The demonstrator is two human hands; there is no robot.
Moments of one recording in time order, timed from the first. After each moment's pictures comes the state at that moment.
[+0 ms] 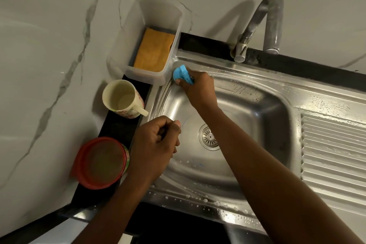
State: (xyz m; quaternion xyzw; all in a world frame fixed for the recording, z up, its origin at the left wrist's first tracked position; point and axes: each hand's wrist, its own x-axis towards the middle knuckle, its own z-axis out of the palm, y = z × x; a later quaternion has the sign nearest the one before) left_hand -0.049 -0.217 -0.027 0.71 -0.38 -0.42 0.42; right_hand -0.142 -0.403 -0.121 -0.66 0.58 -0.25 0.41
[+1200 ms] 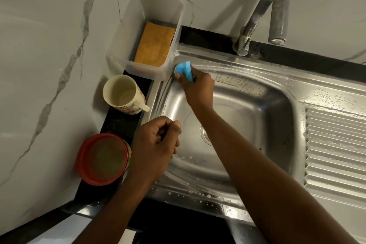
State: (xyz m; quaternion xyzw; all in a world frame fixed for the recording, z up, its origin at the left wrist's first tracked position) left_hand -0.047 -0.207 -0.029 0.70 -0.38 -0.43 0.42; right_hand -0.131 -0.376 -0.123 -0.58 0.60 -0.33 0.44
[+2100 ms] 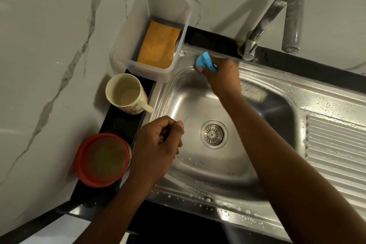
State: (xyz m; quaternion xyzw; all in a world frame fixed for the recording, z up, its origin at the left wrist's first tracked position) left_hand -0.041 -0.211 -0.035 0.70 -0.37 -0.44 0.43; right_hand -0.172 -0.436 -0.107 -0.69 0.61 -0.24 0.31
